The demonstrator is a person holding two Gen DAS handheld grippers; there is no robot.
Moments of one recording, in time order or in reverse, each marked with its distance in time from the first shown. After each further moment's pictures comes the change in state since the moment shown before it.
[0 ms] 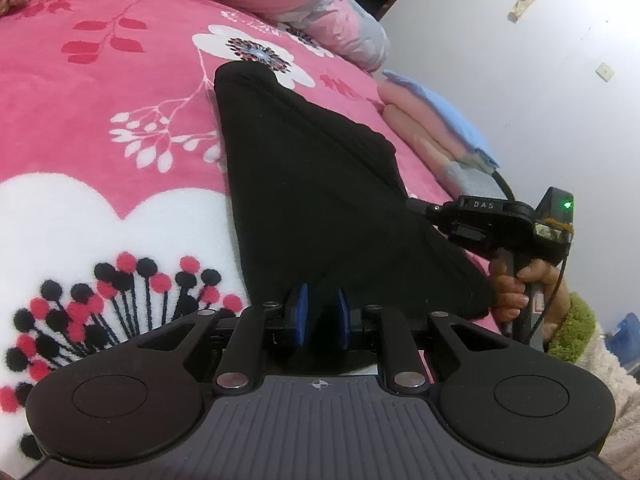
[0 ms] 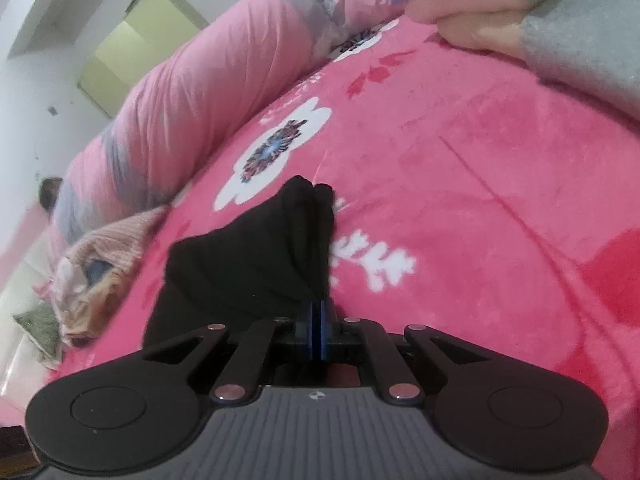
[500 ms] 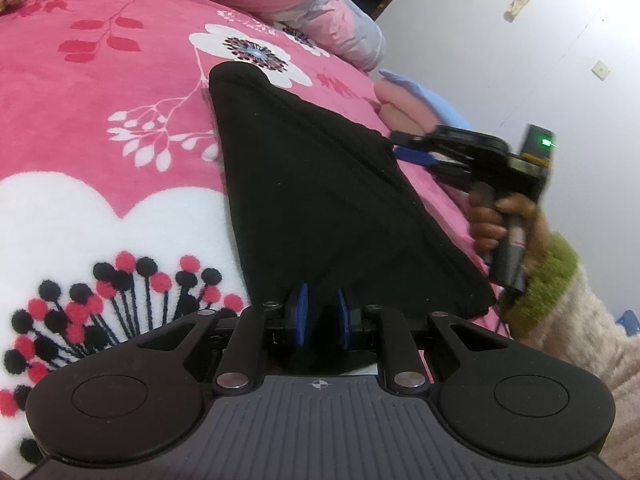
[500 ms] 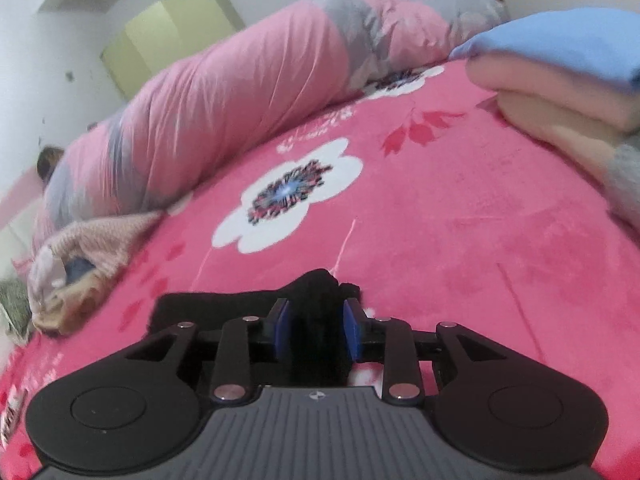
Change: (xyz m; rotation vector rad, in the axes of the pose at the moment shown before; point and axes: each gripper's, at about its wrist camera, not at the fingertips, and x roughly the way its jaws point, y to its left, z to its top) left arm 0.003 0.002 0.000 0.006 -0.004 -0.015; right arm 0.048 0.028 0.058 -0.183 -0.042 -0.046
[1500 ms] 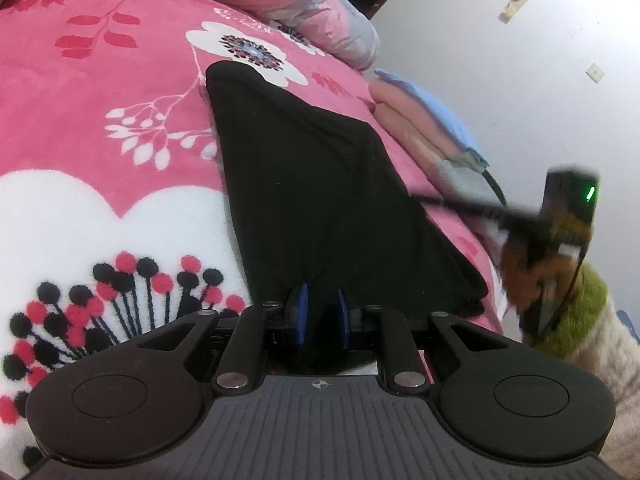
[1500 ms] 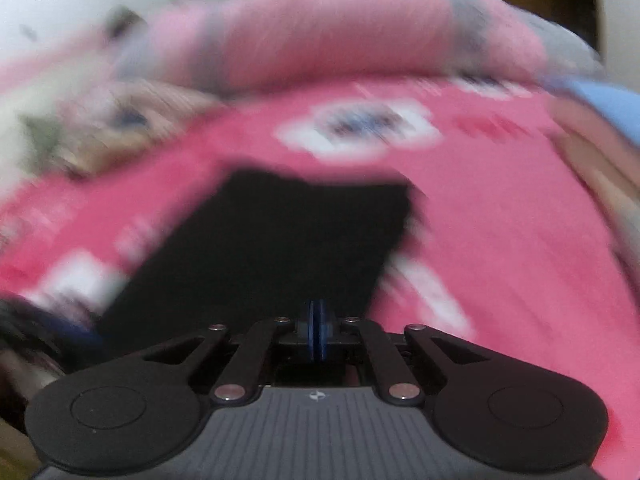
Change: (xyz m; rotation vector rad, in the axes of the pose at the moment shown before) left arm -0.003 0.005 0.000 -0.010 0.003 -0.030; right arm -0.053 0.030 -0.059 -0.368 0.167 -0.072
